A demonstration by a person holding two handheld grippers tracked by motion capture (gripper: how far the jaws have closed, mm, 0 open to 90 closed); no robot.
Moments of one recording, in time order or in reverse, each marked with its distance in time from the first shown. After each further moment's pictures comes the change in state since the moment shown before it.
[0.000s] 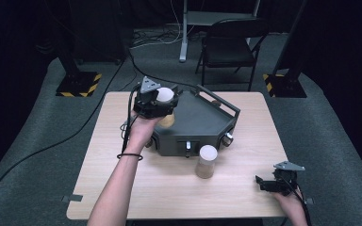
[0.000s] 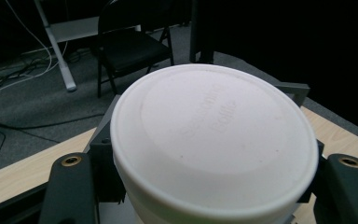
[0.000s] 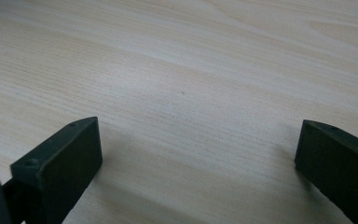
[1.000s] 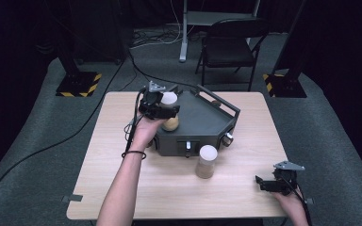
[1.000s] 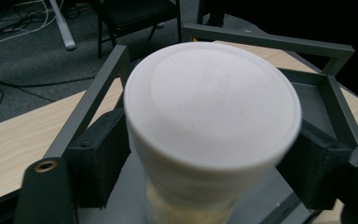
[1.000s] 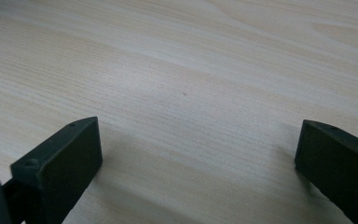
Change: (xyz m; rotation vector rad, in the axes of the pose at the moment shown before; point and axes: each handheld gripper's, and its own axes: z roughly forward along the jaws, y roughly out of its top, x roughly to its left) left arm 0.008 0.005 0.020 0.147 0.021 -0.054; right arm -0.002 0.001 0.001 0.000 0.010 -0.010
